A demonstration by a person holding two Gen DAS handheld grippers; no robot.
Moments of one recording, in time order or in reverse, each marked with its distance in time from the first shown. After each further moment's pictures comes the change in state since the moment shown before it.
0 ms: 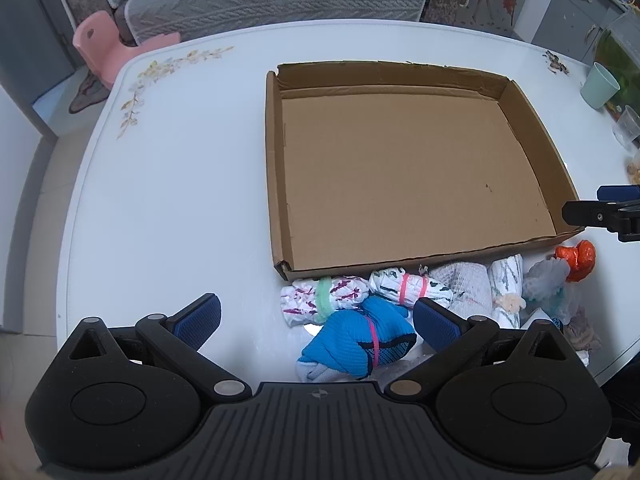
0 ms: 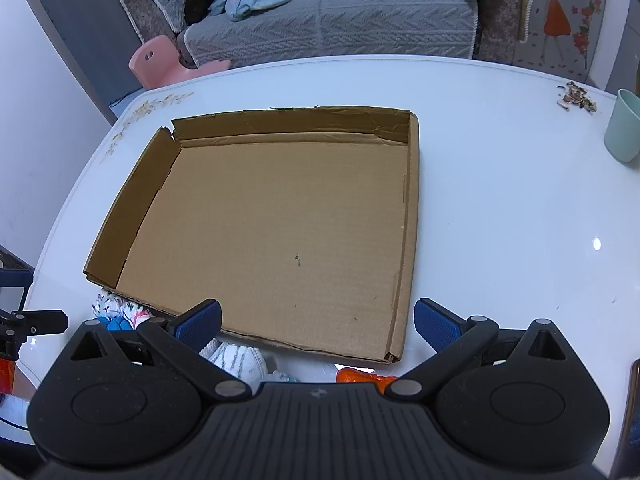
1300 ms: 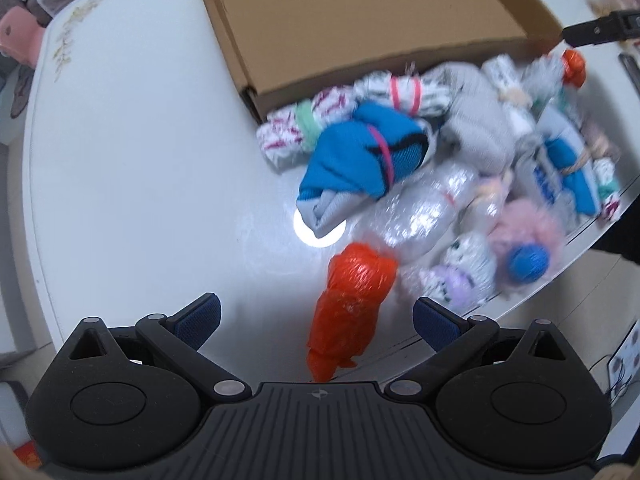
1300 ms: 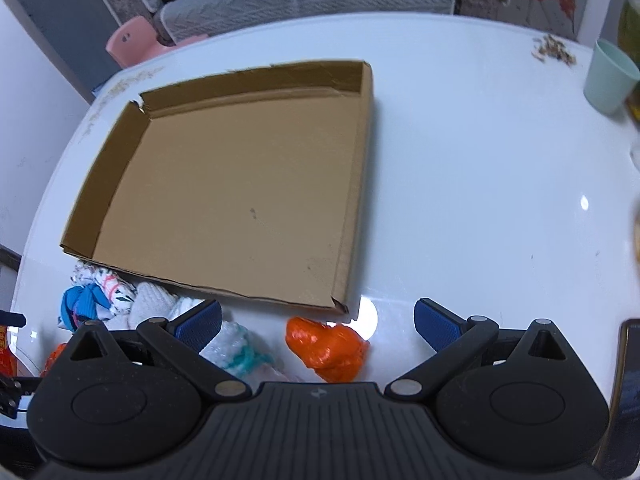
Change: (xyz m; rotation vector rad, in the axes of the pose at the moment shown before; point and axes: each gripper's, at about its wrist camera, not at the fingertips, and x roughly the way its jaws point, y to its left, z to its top) left arm 0.040 0.009 -0.070 0.320 0.276 -0.065; right arm 0.005 -0.031 -0.016 0.155 0.121 -0.065
